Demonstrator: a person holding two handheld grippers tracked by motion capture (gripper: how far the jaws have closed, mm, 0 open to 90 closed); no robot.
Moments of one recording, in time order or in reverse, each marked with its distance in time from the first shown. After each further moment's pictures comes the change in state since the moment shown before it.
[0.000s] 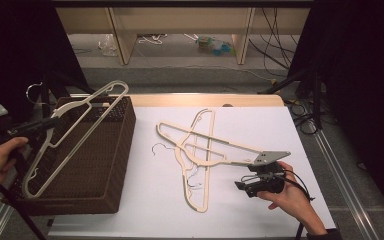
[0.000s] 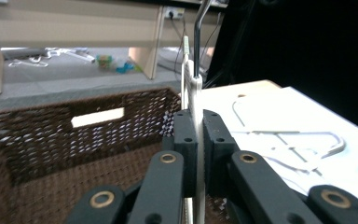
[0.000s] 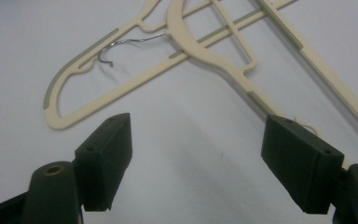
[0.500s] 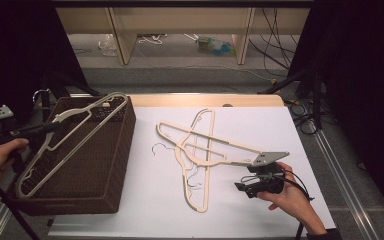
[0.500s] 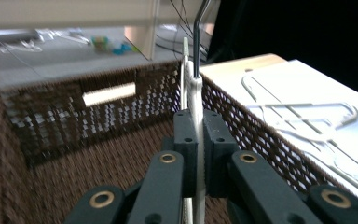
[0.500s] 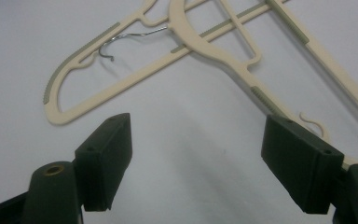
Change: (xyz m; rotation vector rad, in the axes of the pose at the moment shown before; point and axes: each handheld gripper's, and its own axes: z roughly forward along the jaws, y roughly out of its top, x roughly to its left) left arm 0.030 -0.017 0.008 0.105 -0.043 0.024; right arm -0.001 -0.002 0.003 0.011 0.008 -0.009
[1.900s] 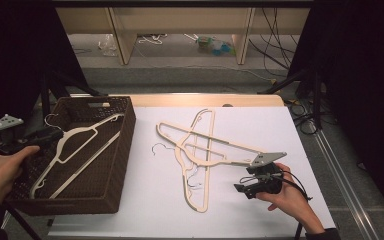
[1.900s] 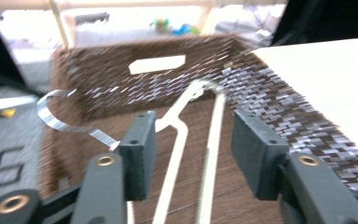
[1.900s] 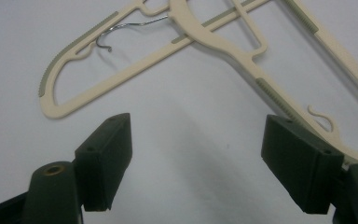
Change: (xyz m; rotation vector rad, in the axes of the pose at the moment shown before) left arm -0.043 -0.007 0.001 0.024 0.281 -0.029; right arm 0.000 -0.002 0.006 0.027 0.009 0.013
